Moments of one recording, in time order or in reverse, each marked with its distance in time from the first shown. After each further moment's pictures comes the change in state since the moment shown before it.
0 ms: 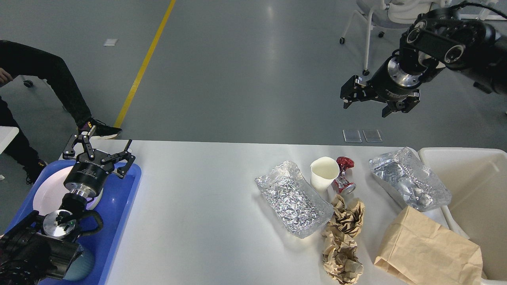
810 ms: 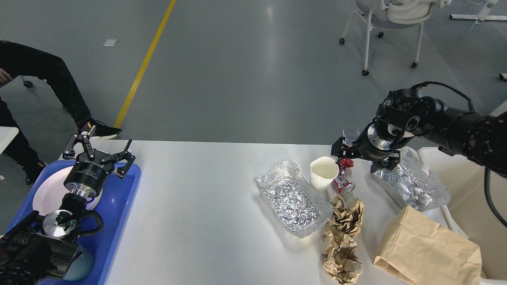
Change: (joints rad) left arm 0.000 0.000 0.000 0.000 0.000 0.000 0.000; right arm -0.341 0.103 0.013 -0.034 -0.007 -0.207 0.002
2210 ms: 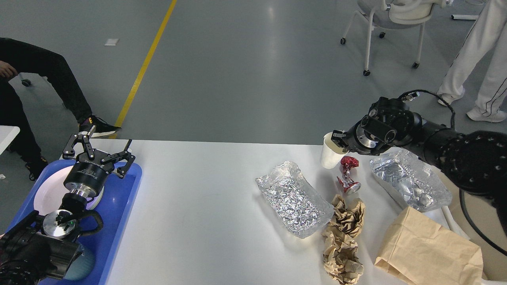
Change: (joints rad) left arm 0.000 0.000 0.000 0.000 0.000 0.000 0.000; right arm -0.019 0.019 0.039 -0.076 -0.007 -0.192 0.011
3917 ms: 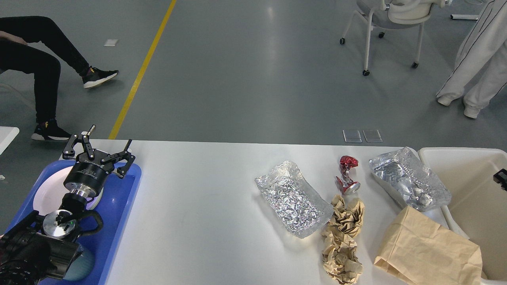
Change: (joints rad) left arm 0.000 0.000 -0.001 0.000 0.000 0.000 0.000; right arm -0.451 -0.448 0.135 -0.177 0.025 -0.340 -0.003
